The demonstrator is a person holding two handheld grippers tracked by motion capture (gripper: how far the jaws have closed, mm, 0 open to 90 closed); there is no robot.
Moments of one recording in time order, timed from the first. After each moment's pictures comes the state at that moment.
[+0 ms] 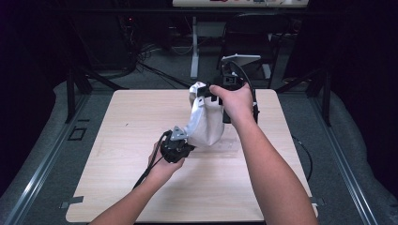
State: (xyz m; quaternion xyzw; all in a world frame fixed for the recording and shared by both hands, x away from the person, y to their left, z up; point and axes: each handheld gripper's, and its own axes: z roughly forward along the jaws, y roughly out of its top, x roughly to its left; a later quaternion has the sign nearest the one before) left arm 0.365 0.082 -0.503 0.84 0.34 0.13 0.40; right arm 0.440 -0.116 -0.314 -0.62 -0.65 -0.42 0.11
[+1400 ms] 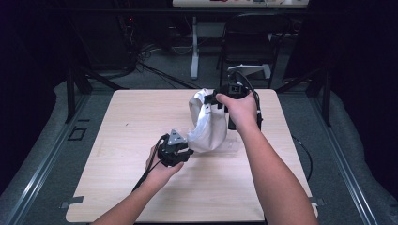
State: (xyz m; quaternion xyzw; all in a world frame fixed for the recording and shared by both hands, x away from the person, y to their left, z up) left arm 0.358 0.091 -0.513 0.83 0.35 0.15 0.41; right arm 0.444 -0.134 -0.345 -0.64 -0.64 -0.41 0.10
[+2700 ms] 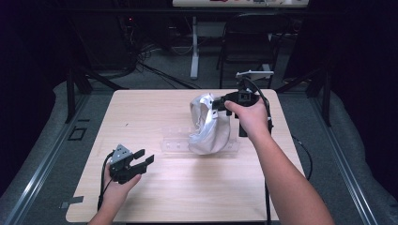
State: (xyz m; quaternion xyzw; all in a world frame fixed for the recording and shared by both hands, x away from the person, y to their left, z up) left arm 0.315 0.224 -0.538 0.75 0.43 0.19 0.47; right arm 0.427 -0.156 -0.352 -0.63 -0.66 -0.41 0.07
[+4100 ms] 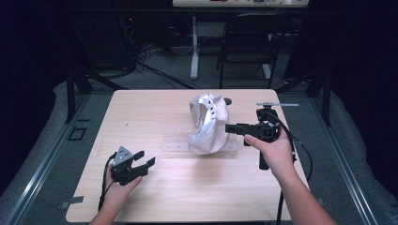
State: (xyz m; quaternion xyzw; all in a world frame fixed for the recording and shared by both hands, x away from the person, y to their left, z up) left arm 0.316 0.224 -0.550 0.75 0.43 0.19 0.47; right arm 0.346 -0.201 -0.387 -0.54 -0.69 -0.48 -0.01
